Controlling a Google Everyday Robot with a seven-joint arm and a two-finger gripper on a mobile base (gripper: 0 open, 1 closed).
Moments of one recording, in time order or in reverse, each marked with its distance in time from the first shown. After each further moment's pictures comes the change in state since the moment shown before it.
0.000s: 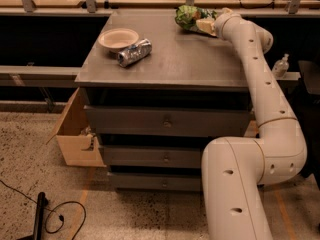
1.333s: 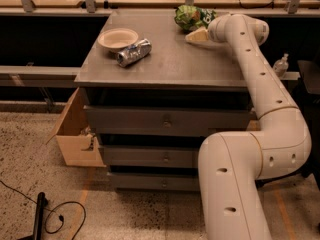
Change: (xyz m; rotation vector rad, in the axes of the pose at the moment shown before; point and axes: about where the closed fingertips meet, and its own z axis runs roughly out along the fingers) arm 0.027 0.035 0.000 -0.073 0.221 -0.034
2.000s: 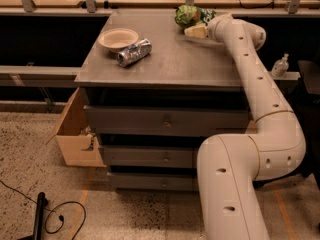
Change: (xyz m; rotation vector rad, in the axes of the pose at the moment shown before) arm -0.012 -0.009 0.008 0.039 -0.107 0.088
